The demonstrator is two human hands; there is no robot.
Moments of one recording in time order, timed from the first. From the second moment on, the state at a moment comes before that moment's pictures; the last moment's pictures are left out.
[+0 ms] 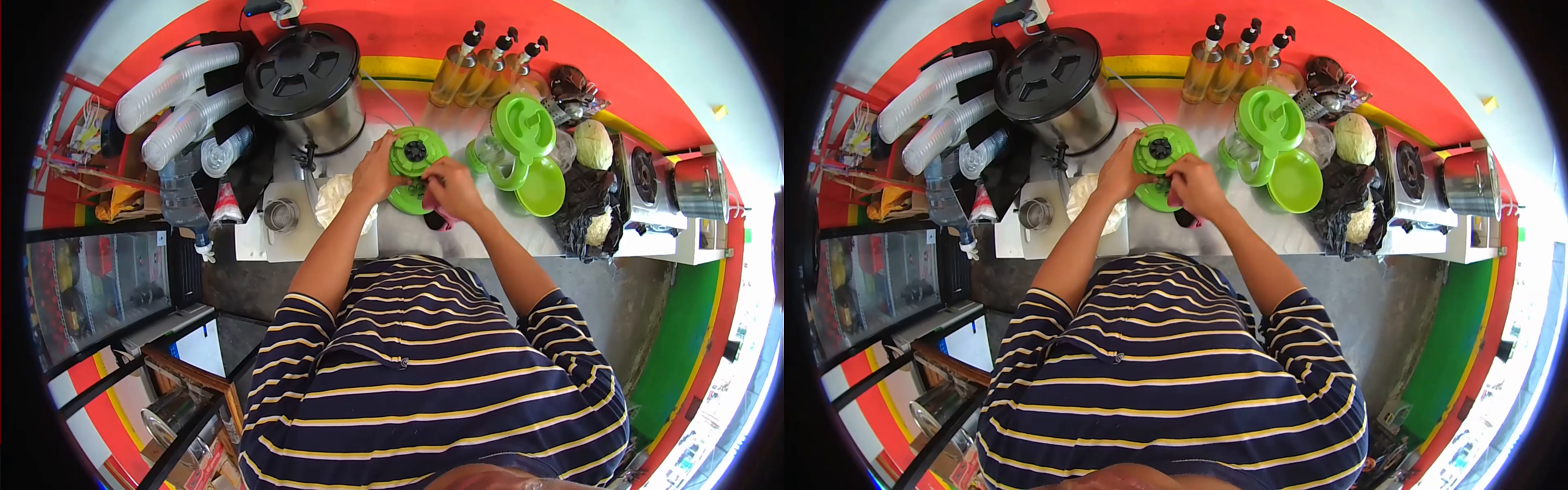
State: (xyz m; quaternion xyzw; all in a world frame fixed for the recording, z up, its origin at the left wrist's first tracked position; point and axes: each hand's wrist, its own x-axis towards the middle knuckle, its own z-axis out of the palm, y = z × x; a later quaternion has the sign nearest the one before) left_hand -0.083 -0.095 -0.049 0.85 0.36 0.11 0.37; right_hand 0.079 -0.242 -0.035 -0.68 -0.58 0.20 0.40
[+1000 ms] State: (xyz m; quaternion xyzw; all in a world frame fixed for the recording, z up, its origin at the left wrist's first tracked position) left_hand -0.085 -0.091 -0.048 0.85 0.36 0.10 0.37; right_hand 0.131 -0.157 -0.050 -0.83 -0.44 0.13 0.32
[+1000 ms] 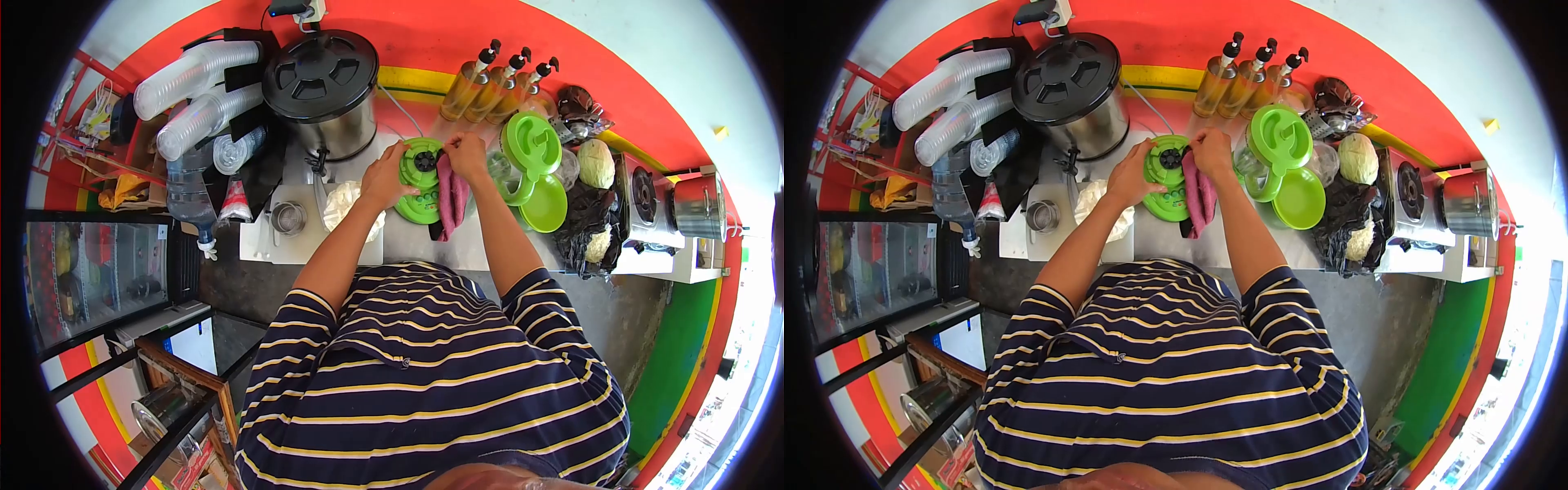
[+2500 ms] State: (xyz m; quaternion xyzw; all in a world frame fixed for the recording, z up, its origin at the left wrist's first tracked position) left_hand -0.093 -0.091 -0.060 0.82 0.35 0.16 0.42; right_hand 0.067 -0.151 -0.028 -0.71 -0.66 0.05 0.24
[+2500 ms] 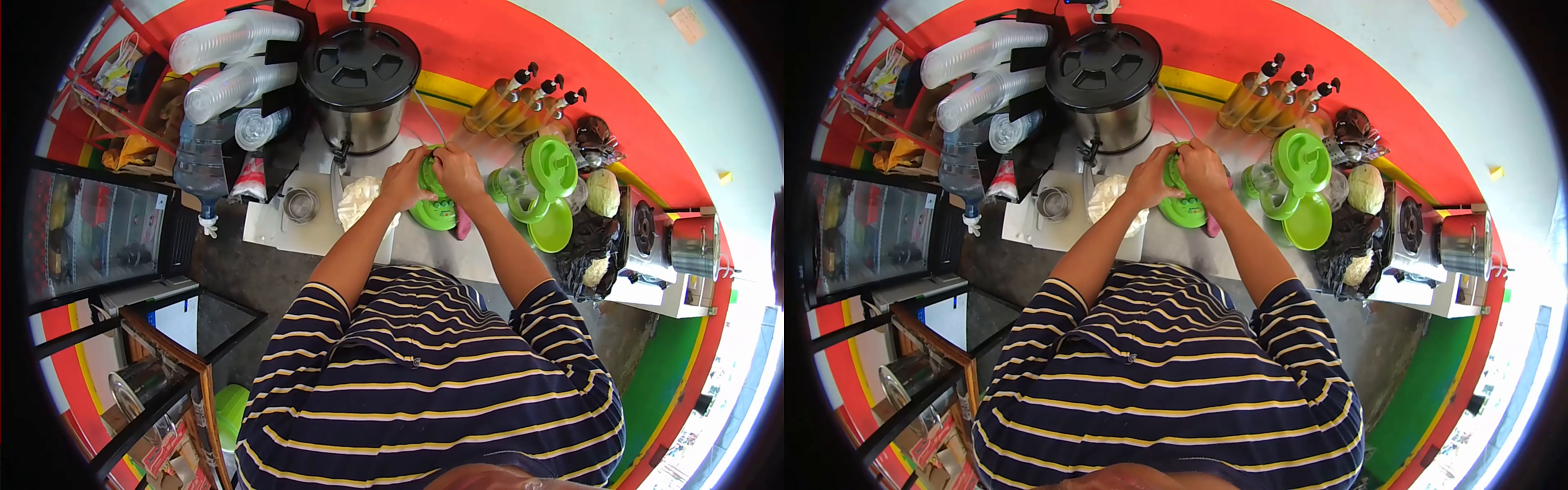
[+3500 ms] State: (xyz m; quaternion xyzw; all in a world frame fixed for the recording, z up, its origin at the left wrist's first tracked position) left_hand -0.094 -0.089 -0.071 0.83 0.33 0.17 0.42; right_hand 0.078 -0.182 0.004 -0.64 -0.76 0.10 0.10
